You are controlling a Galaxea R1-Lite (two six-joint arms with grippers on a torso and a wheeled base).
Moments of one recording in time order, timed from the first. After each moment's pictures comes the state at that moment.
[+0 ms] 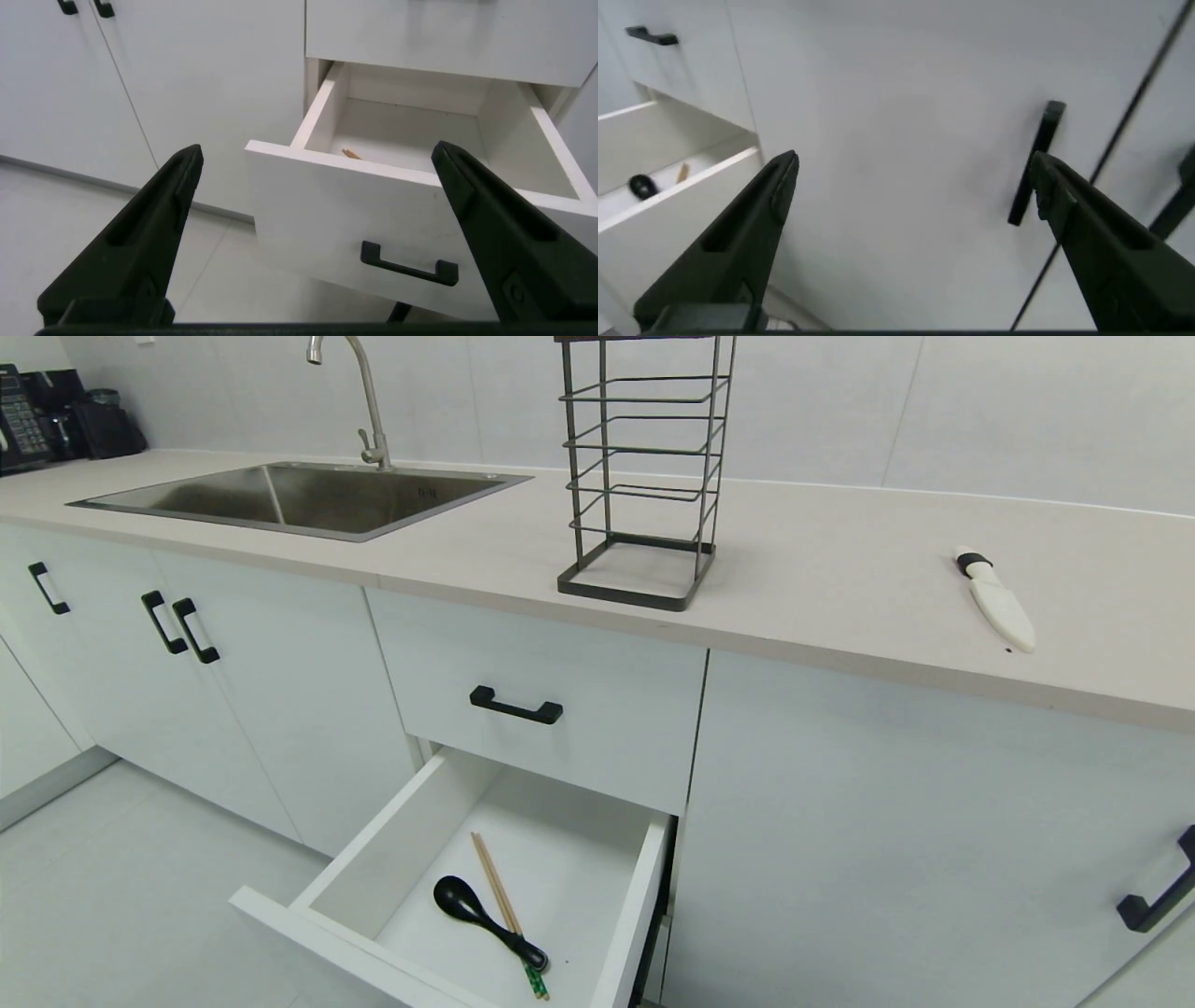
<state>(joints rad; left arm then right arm) 0.00 0.00 0.00 0.00 -0.09 0.01 0.02 0.06 -0.01 -0.05 0.14 -0.04</state>
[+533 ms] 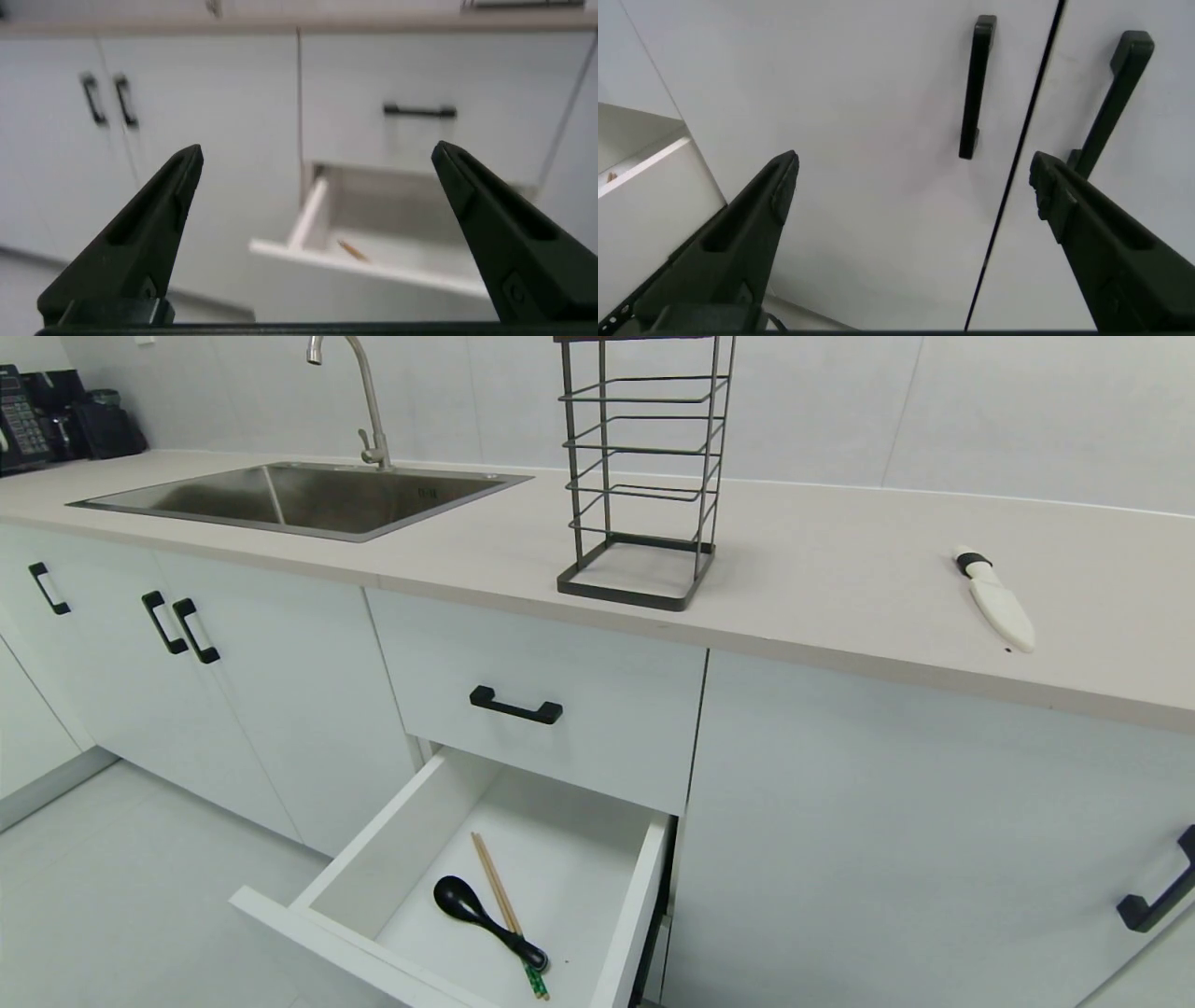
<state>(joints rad) 0.00 0.00 -0.06 -0.22 -0.11 0.00 0.00 0.00 0.00 0.00 0.00 0.01</state>
